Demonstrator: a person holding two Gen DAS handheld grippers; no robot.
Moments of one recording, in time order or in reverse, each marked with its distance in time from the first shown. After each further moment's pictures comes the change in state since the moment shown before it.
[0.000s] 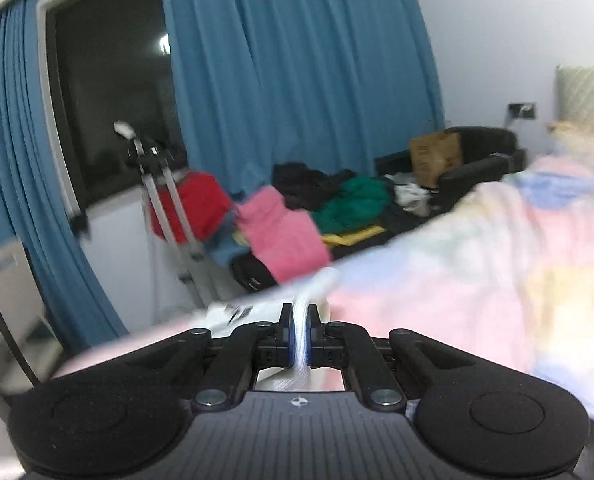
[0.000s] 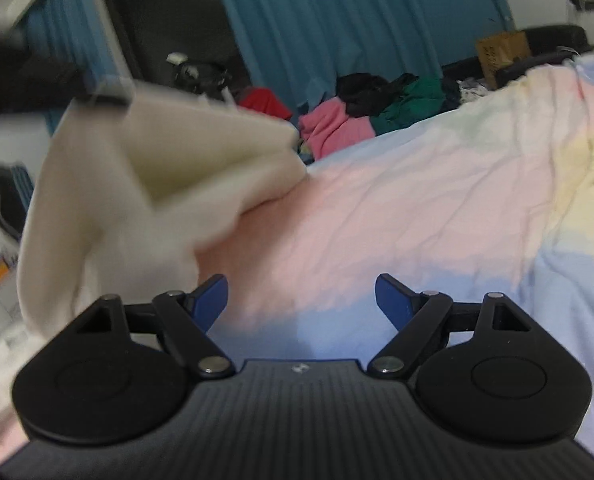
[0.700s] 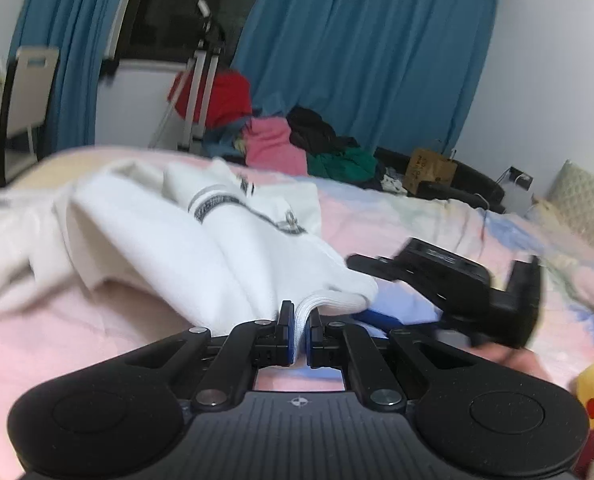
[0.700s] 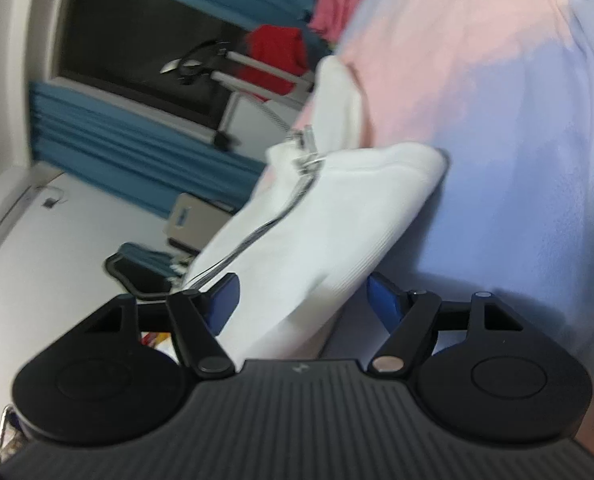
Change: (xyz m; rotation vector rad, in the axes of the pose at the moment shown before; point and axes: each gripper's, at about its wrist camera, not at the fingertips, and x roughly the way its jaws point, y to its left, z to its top) left arm -0.106 0.053 -0.153 -0.461 0.097 -0.138; right arm 0.045 -0.054 -0.030 0.599 0.291 0.346
